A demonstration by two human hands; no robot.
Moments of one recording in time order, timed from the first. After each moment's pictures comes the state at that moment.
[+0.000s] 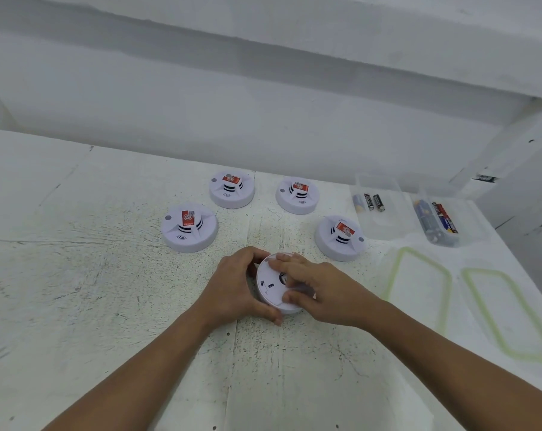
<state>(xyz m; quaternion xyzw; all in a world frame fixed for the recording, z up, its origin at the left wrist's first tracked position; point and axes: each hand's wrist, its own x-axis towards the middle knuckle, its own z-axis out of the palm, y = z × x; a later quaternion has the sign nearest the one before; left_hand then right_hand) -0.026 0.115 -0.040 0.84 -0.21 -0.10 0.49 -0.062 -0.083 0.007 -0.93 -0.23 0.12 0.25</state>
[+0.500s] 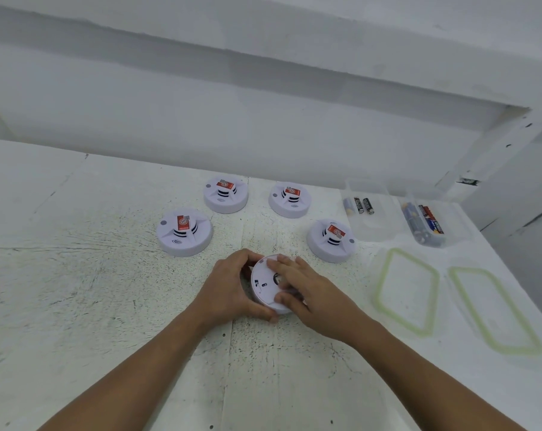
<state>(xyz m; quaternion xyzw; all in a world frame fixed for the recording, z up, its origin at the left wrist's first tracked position) -0.030 0.114 -0.032 0.83 -0.22 -0.09 0.51 -0.083 -0.074 -0.004 -0.95 -0.17 0.07 0.26</state>
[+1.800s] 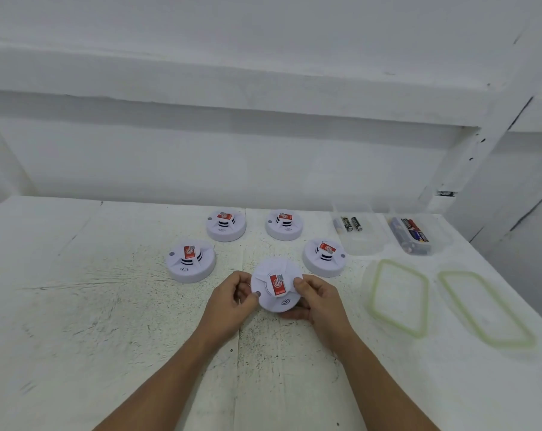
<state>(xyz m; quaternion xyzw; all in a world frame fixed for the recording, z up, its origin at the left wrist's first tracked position) -0.038 0.117 -0.045 0.78 -0.15 -0.07 0.61 -0.089 -0.065 -0.024 -0.63 0.12 -0.03 0.77</state>
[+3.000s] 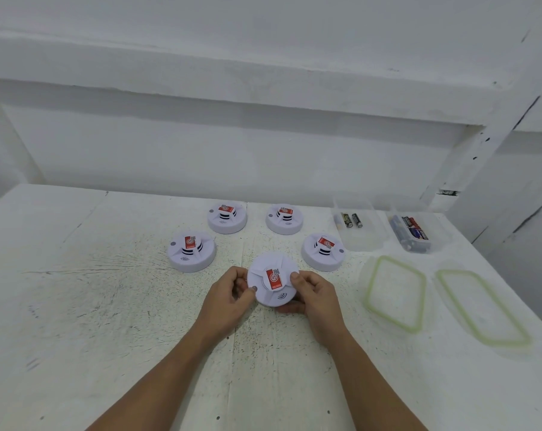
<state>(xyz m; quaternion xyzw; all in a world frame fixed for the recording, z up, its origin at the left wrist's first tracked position) -0.056 0.119 -0.043 0.79 -0.13 -0.06 0.60 -0.095 -0.064 -0.031 -0.65 0.12 -0.05 0.75</state>
